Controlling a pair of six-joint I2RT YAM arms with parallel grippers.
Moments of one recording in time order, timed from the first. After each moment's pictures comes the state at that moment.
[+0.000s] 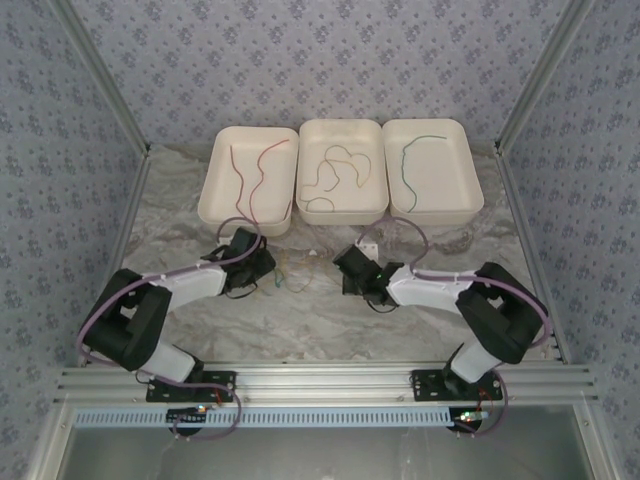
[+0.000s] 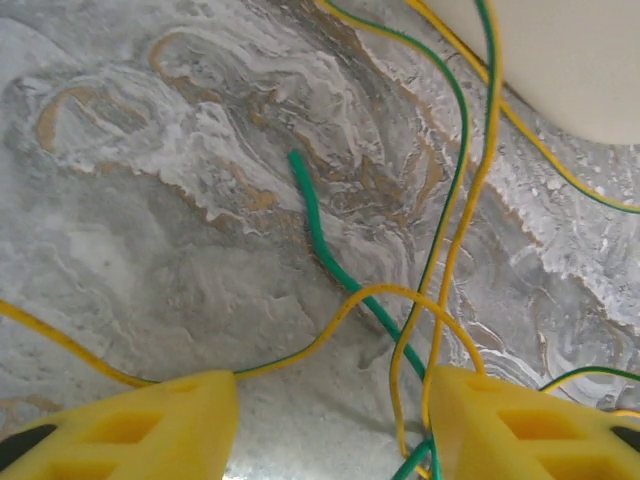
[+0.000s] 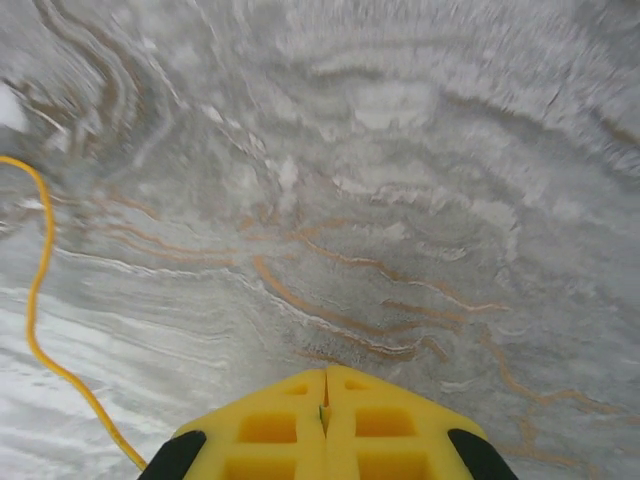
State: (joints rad) left arm -0.51 1.48 0.62 -0.11 -0.13 -1.02; right arm 0.85 1.54 0.75 -0.25 0.34 0.77
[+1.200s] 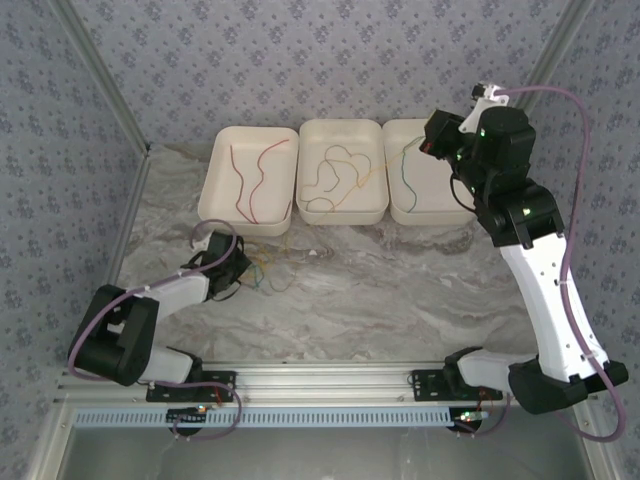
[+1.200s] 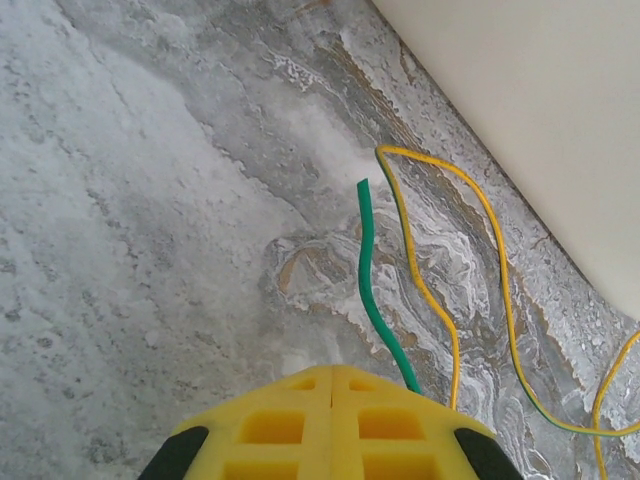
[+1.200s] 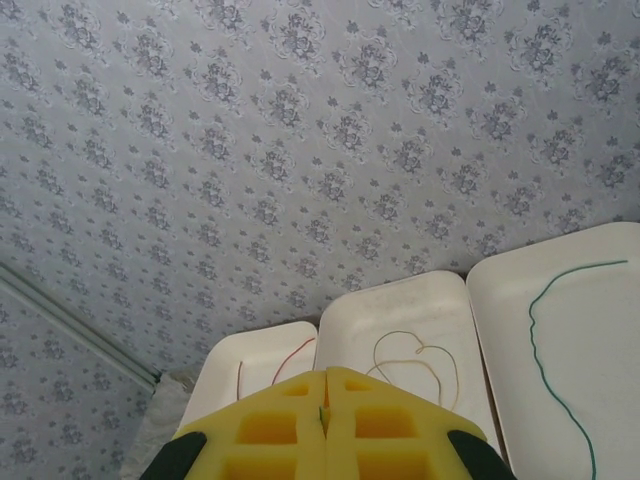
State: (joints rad) left arm -0.36 1.38 0.53 -0.05 -0.17 -1.04; right arm 0.35 1.24 1.73 -0.64 0.13 0.50
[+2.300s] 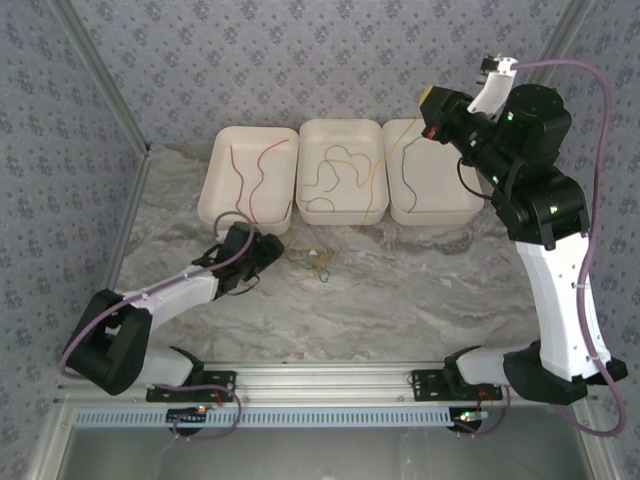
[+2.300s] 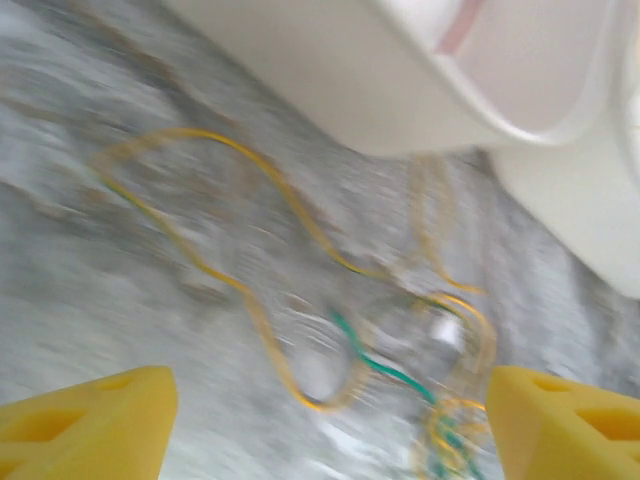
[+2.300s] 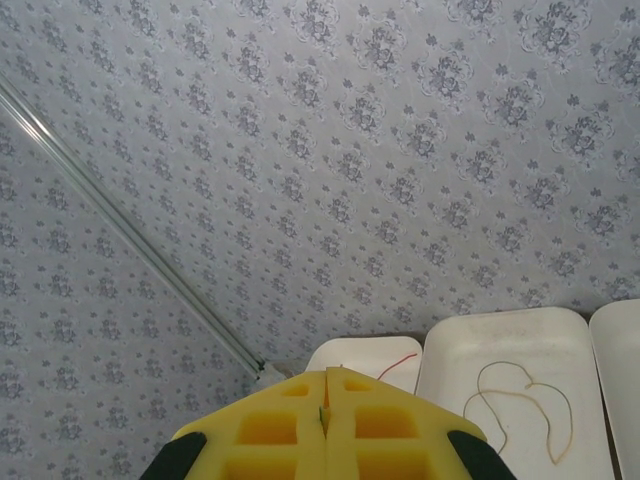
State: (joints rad) left arm -0.57 1.34 0.65 -0.11 -0.08 -1.08; right arm 0.38 1.31 2.00 -0.73 -0.05 0.50
